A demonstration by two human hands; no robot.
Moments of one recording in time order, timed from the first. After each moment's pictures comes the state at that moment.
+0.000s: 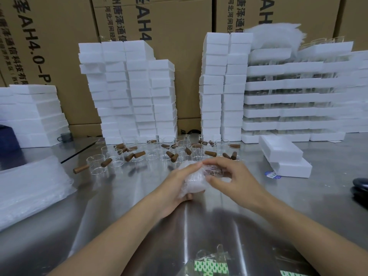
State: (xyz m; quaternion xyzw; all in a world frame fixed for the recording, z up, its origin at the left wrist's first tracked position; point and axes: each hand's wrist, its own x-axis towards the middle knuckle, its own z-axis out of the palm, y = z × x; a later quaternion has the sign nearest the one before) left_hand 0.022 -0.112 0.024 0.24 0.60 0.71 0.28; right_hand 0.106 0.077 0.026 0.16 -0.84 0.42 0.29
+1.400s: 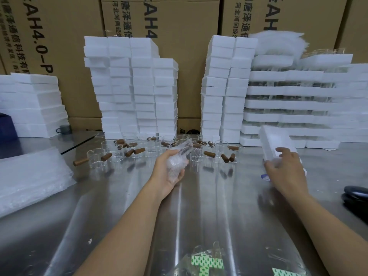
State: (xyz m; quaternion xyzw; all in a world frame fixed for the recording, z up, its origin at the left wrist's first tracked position) left_hand -0.027 -0.110 0.022 0.08 0.43 0.87 0.23; right_hand 0.111 0.208 0.015 -0.28 -0.83 0.25 0.40
